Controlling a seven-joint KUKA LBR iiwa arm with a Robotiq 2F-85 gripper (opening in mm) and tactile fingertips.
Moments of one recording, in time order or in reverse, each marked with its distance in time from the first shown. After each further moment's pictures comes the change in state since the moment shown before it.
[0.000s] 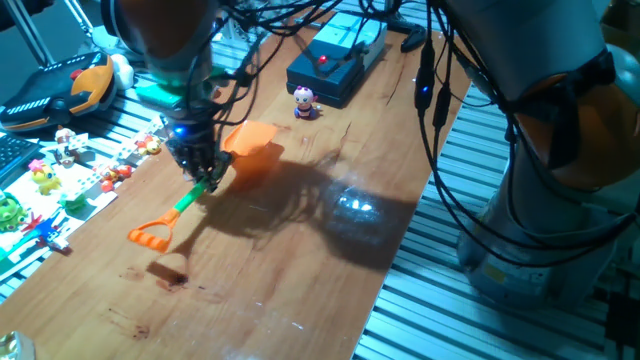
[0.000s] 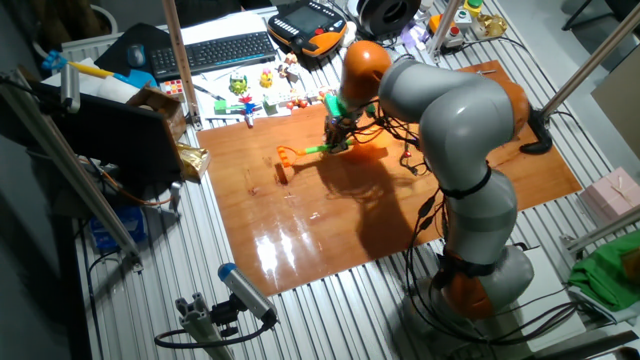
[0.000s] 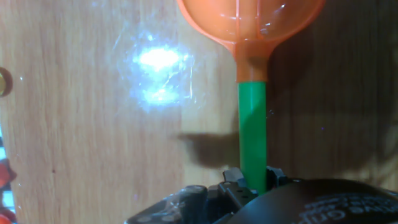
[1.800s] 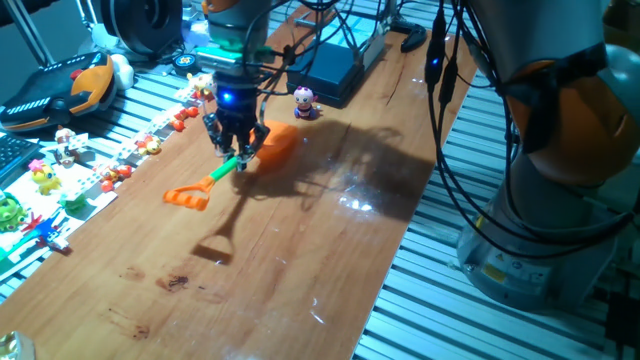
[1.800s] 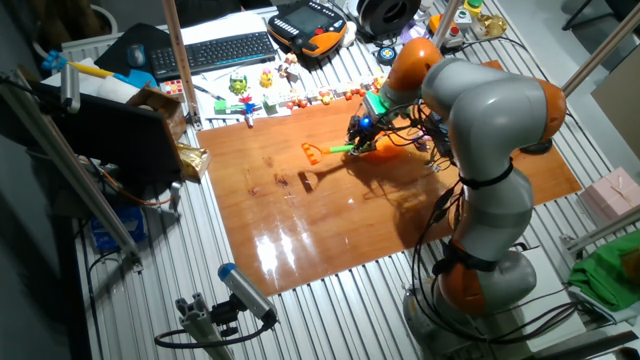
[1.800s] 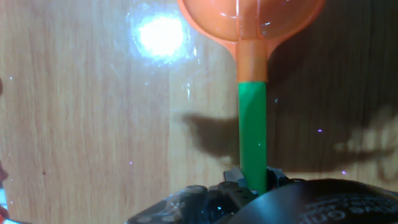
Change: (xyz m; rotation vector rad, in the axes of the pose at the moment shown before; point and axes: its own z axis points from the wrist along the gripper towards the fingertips) arm -0.058 -0.031 -0.026 0.009 0.231 -0.050
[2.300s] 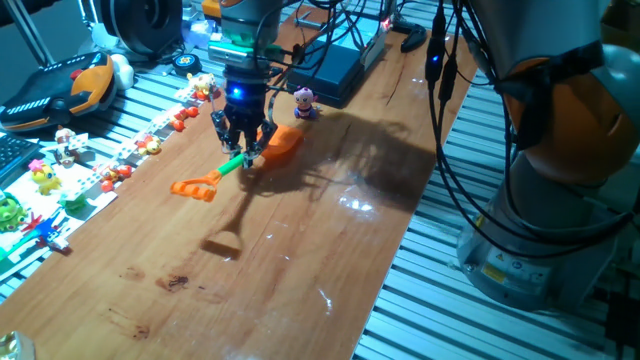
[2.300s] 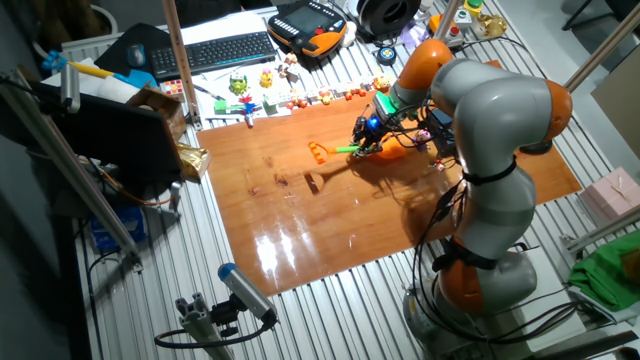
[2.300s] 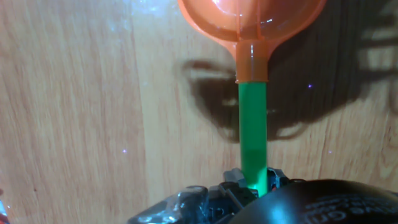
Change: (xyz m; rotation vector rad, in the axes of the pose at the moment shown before) arm -0.011 -0.008 -0.004 0.001 0.052 -0.002
